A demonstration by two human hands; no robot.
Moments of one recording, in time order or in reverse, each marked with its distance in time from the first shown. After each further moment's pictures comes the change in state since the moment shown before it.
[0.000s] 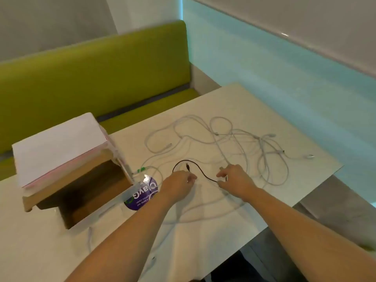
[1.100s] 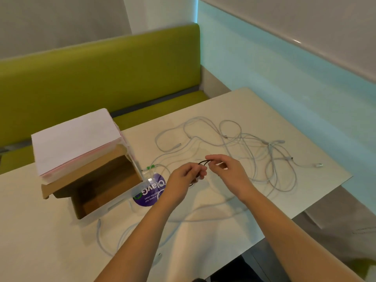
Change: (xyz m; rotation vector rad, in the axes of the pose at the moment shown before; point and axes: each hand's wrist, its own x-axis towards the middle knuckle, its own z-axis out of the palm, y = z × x) left_hand -0.060 0.031 -0.040 -0.994 0.150 0.030; right_hand -0.038 -0.086 -0.030 0.754 0.150 -0.105
